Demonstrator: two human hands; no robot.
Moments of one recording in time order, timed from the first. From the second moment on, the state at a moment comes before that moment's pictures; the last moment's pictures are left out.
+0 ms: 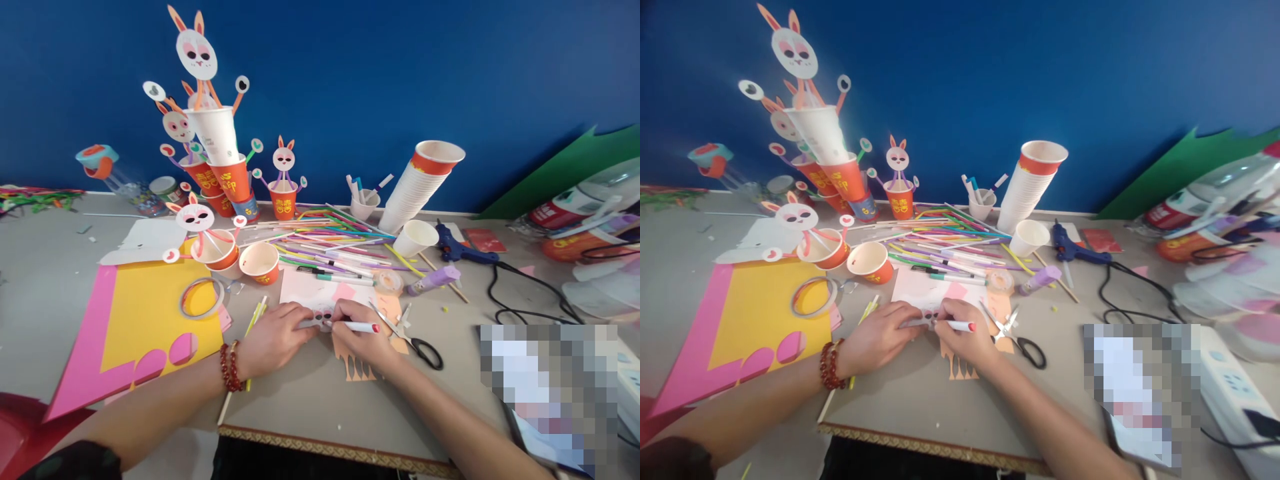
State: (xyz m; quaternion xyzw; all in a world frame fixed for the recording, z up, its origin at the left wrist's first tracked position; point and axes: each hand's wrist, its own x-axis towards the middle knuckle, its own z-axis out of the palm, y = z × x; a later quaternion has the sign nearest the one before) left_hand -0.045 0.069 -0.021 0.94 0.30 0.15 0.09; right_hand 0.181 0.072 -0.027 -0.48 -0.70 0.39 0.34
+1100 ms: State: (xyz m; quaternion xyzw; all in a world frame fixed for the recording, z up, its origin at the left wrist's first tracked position) left_hand -0.045 0.069 -0.023 0.94 0.30 0.14 0.10; right_hand 0.182 0.073 -0.030 -0.48 -0.71 0.38 0.35
